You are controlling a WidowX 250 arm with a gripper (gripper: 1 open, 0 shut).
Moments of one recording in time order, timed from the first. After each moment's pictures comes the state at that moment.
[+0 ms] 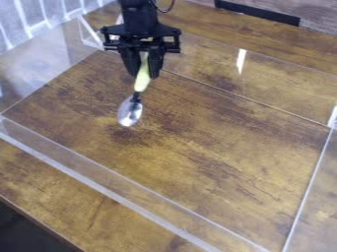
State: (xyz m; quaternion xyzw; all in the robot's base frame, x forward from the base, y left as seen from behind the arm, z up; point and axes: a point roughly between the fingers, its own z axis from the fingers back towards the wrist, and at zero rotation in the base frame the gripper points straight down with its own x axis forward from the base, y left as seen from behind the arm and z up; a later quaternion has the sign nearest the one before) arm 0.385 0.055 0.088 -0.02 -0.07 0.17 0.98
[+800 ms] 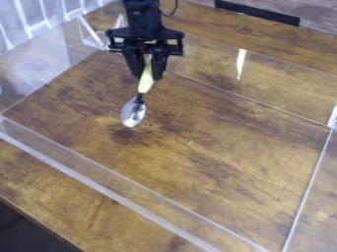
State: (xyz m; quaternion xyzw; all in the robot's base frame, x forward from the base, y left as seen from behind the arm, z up) arm 0.393 0.055 0.084 -0.02 -0.07 0.16 0.98
